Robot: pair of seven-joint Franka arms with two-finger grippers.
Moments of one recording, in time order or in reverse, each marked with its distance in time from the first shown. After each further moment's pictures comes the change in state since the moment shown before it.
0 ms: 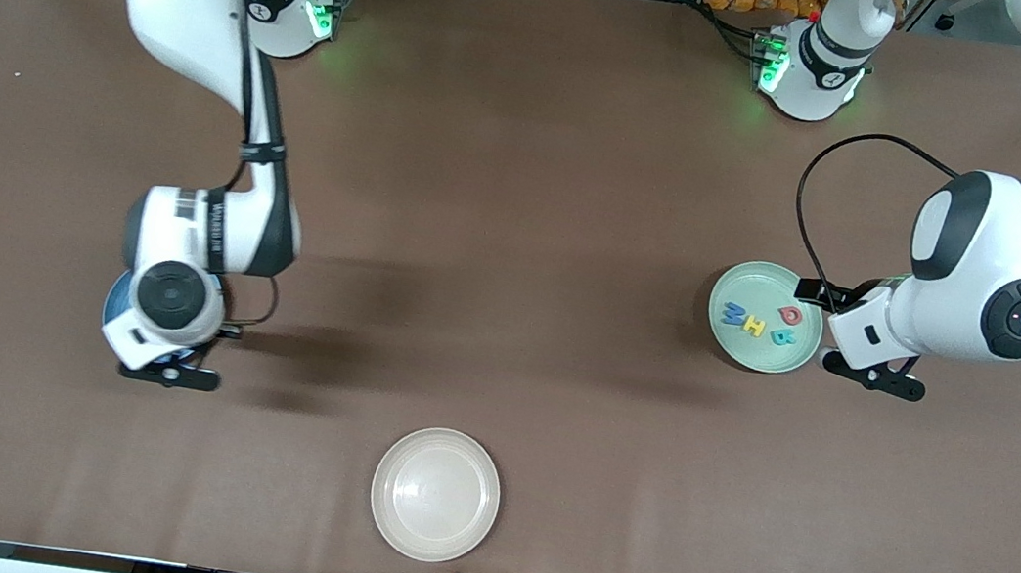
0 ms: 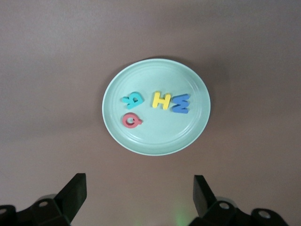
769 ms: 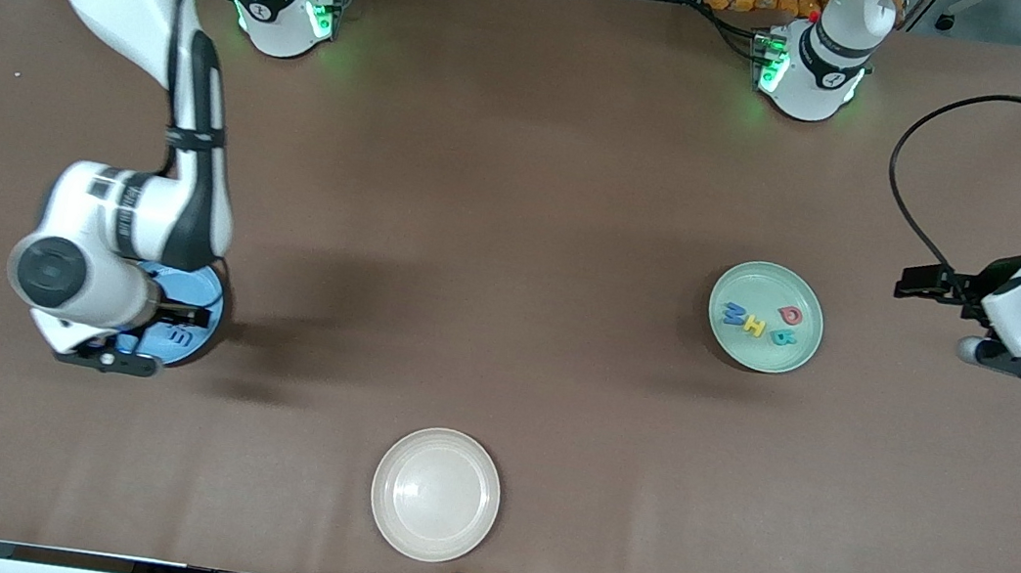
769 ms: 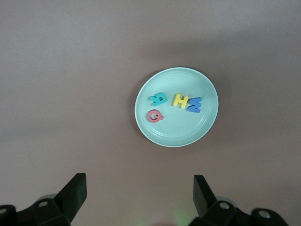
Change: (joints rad) left arm 0.149 -0.102 -0.002 0.044 -0.052 -0.038 0.088; right arm -0.076 -0.106 -0.028 -0.038 0.209 0.002 -0.191
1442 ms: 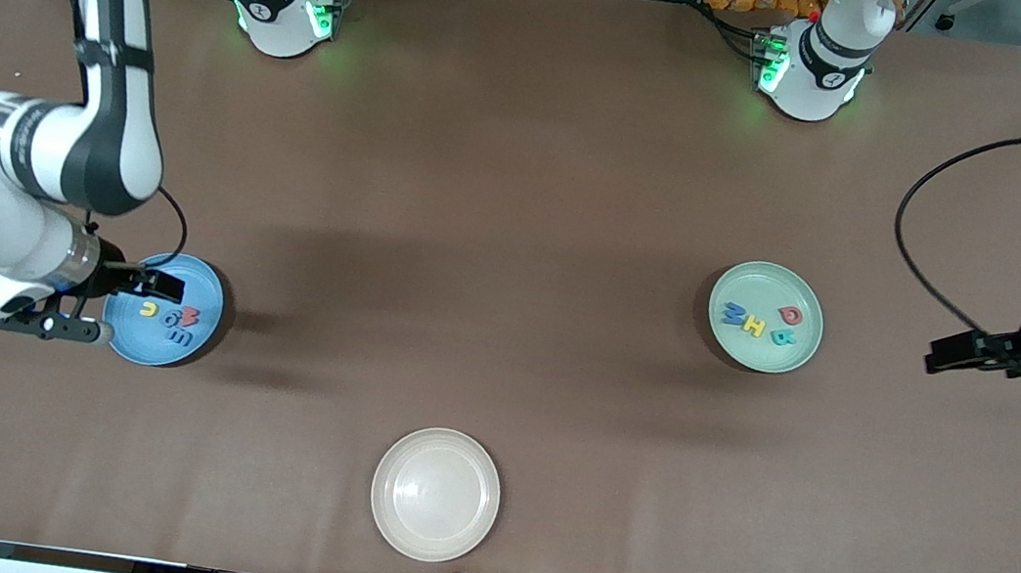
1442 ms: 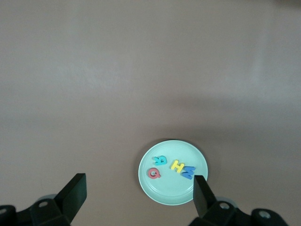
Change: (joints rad) left arm -0.021 0.070 0.003 0.310 0.044 0.037 -0.245; right arm -0.190 -0.268 0.248 -0.101 -0.075 -0.040 0.025
